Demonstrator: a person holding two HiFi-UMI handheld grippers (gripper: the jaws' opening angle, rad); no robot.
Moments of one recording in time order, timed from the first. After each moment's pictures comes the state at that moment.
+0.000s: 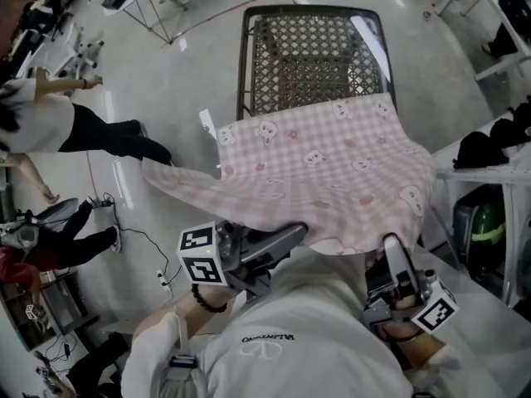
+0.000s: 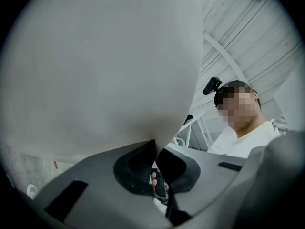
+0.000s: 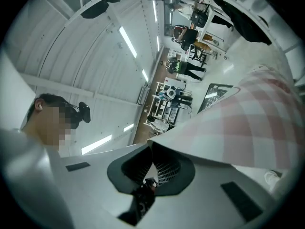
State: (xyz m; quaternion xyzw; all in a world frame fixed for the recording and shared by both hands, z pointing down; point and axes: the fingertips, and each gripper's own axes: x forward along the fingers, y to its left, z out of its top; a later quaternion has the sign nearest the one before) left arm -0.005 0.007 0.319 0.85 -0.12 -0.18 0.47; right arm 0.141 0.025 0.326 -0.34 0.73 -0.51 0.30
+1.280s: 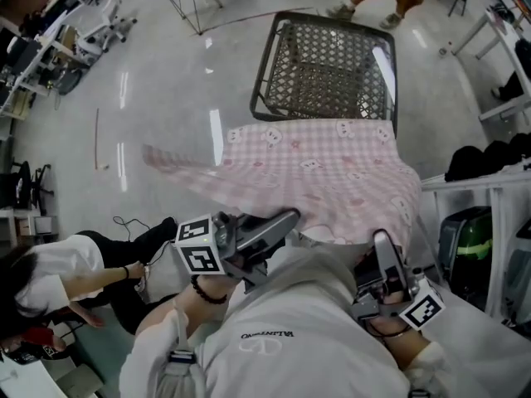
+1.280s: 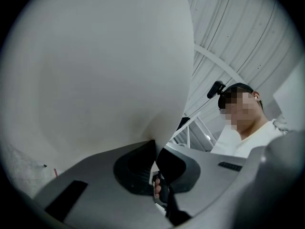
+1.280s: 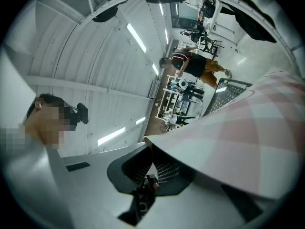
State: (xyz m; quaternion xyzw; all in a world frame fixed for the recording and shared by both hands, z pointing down) left arm 0.005 0.098 0.305 0.86 -0.20 -0.23 0.40; right arm 0.153 0.102 0.305 -0.27 0.78 -0.48 0.30
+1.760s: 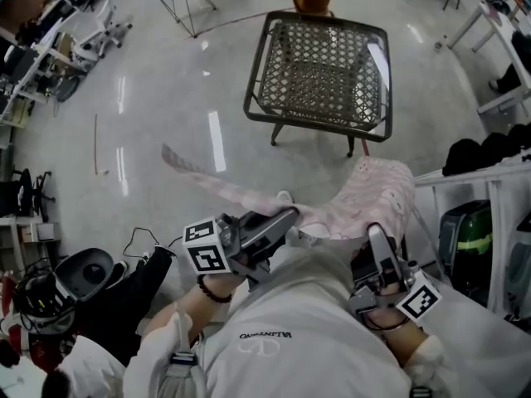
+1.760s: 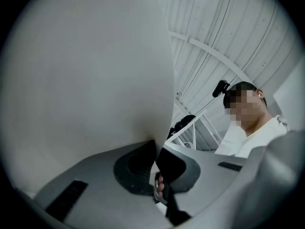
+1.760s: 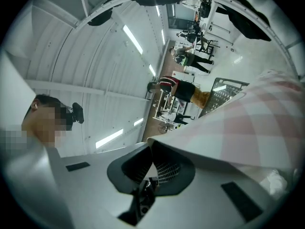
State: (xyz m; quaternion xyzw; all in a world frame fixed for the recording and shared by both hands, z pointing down) left arm 0.021 0.094 0.331 0.86 -0.22 -0.22 0.41; right arm 0.165 0.096 0.325 -0.27 0.77 -0.49 0.30
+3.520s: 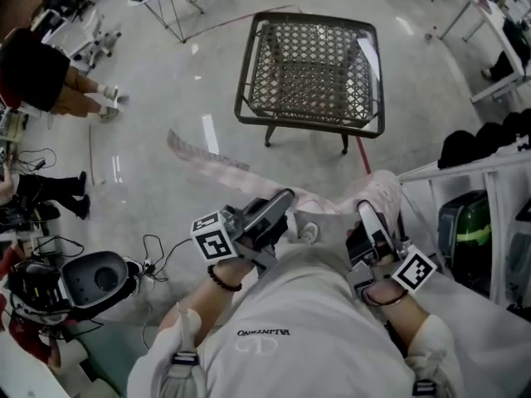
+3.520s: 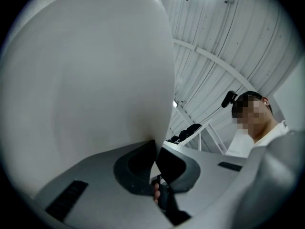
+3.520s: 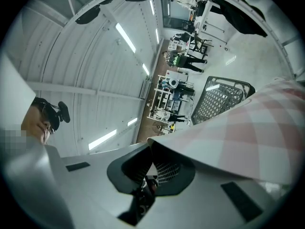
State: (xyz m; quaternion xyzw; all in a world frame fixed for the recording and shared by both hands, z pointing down) left arm 0.017 0.054 0.364 0.83 -0.24 -0.26 0.43; right arm 0.163 0.056 0.366 -0.29 0.75 -0.52 0.29
